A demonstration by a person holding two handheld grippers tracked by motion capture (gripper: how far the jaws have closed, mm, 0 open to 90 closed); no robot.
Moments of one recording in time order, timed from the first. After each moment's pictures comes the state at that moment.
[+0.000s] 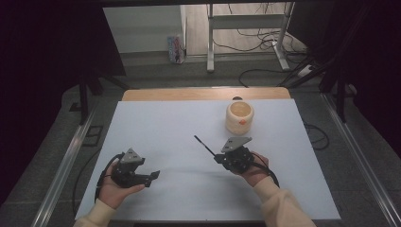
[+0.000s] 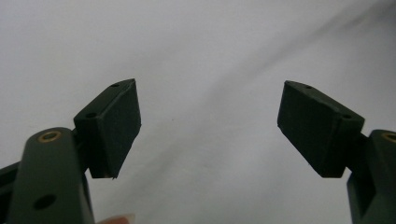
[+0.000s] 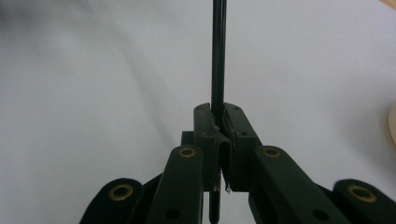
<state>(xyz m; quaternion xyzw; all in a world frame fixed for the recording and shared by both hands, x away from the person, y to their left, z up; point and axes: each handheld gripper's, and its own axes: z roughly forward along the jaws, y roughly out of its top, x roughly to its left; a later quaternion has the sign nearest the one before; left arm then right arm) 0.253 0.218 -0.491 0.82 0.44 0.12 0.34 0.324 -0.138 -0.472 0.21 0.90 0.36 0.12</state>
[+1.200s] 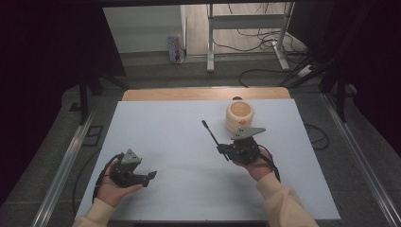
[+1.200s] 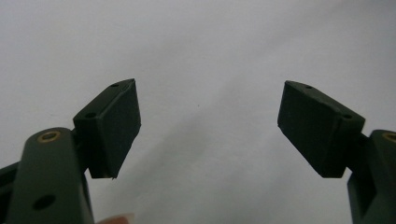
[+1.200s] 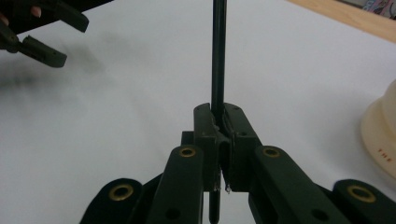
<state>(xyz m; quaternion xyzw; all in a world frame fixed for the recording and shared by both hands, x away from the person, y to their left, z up) 0.259 0.226 -0.502 0.84 0.43 0.14 0.31 0.340 -0.155 -0.453 0.26 0.85 0.44 0.10</state>
